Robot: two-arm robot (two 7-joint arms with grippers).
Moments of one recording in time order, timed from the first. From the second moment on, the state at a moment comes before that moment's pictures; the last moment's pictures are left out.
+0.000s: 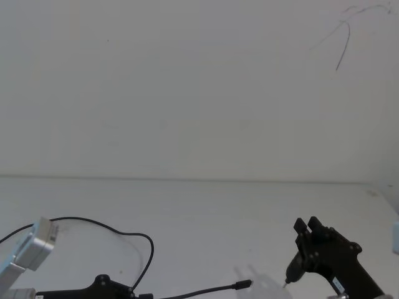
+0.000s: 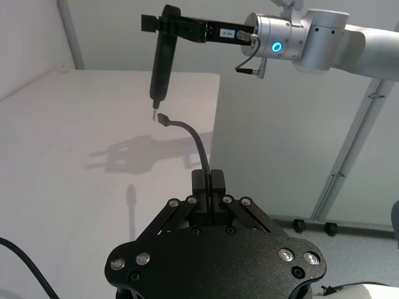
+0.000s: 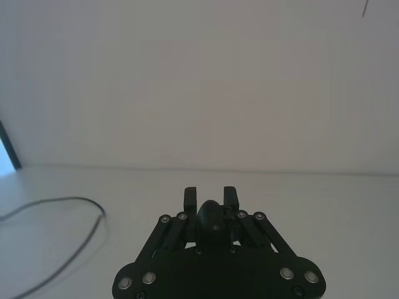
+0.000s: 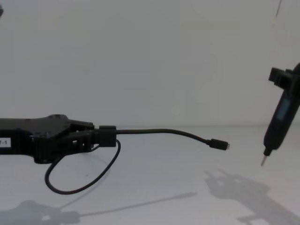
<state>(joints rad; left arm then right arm) -0.42 0.65 0.50 -1.43 -0.70 -0.02 -1.15 0.00 0.29 -0.19 -1.82 0.41 0.07 0.12</state>
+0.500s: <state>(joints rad) -0.42 0.66 0.50 -1.44 -0.72 -0.02 -1.18 0.02 0.25 -0.14 -1.86 0.63 0.23 0.15</state>
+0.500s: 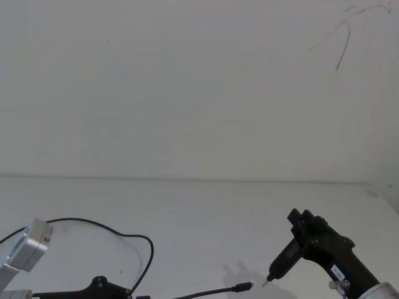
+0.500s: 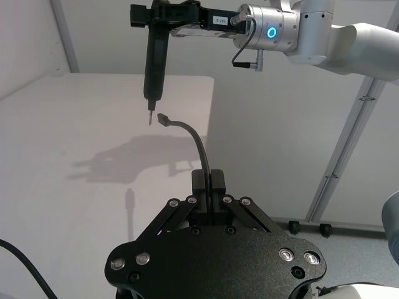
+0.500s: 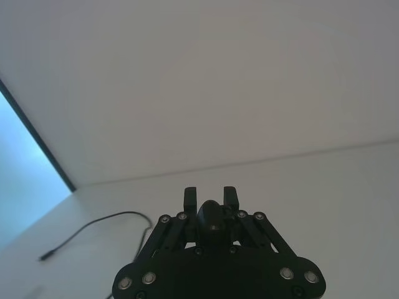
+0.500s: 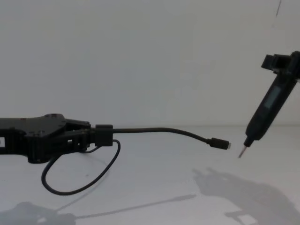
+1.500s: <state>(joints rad) -0.41 0.66 0.49 -1.44 -0.73 -0.02 -1.18 0.04 0.22 -0.10 -1.86 0.82 0.33 0.16</state>
